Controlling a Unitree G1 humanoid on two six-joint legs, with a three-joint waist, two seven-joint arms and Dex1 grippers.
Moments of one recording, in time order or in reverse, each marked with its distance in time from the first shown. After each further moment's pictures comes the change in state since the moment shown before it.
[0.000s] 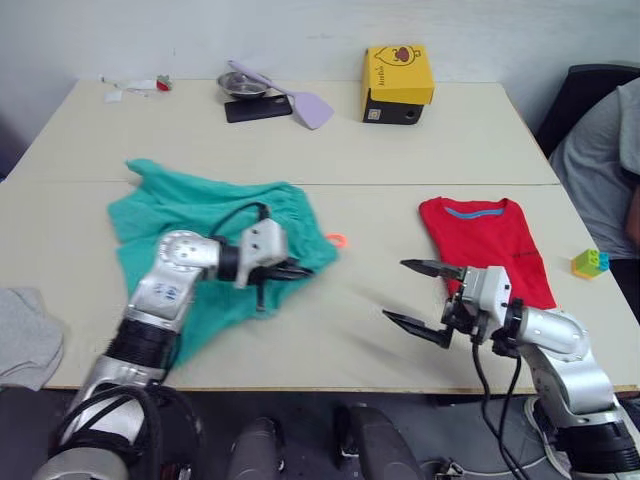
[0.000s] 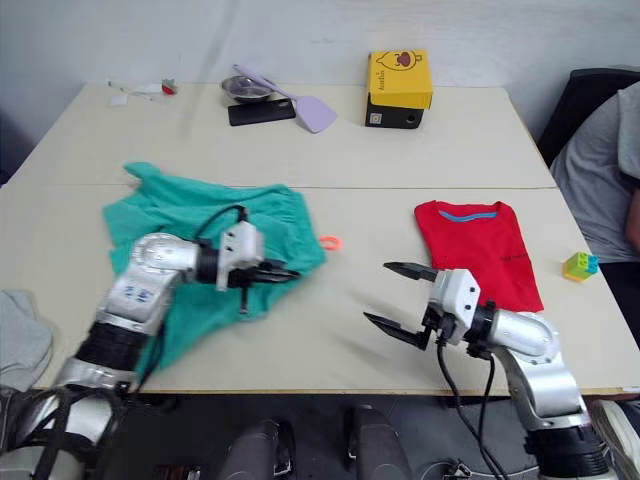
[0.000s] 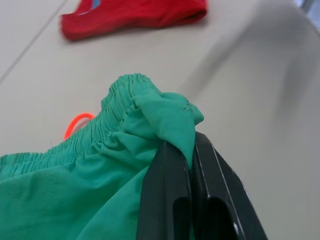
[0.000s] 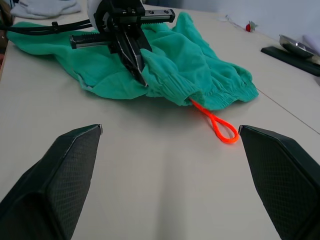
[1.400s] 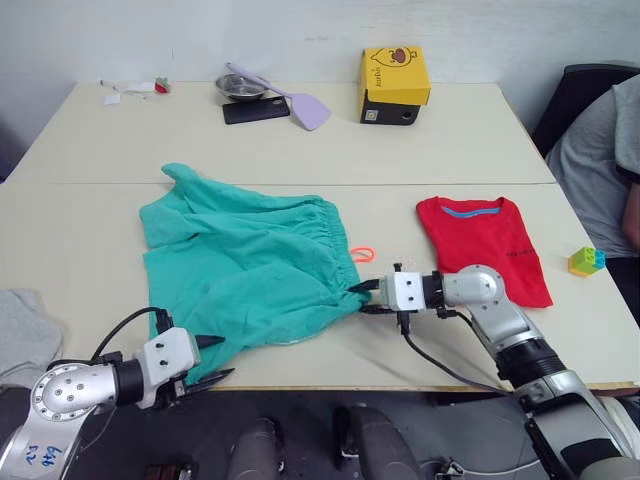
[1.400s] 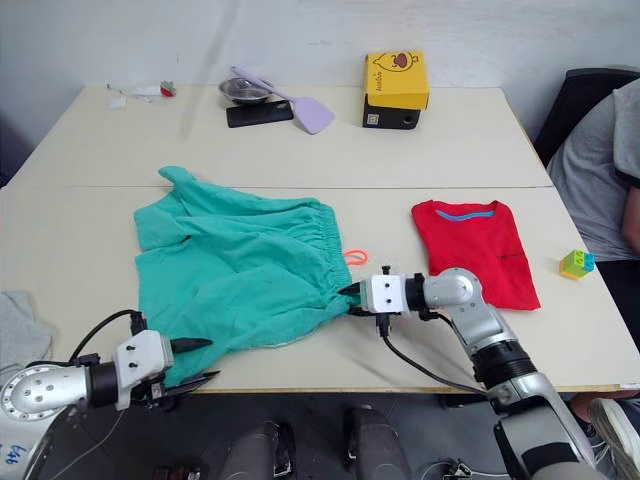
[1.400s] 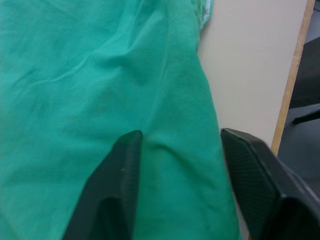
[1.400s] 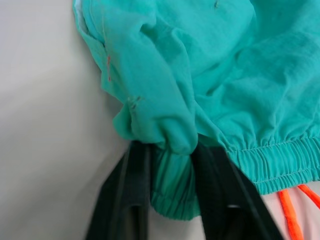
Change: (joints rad) left arm 0.937 0.284 0.466 -0.502 -0.004 -0.056 0.200; right arm -0.487 0.104 0.361 0.586 -0.432 -0.371 0.122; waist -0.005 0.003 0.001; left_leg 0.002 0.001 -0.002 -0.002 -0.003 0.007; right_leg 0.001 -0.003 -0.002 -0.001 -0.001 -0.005
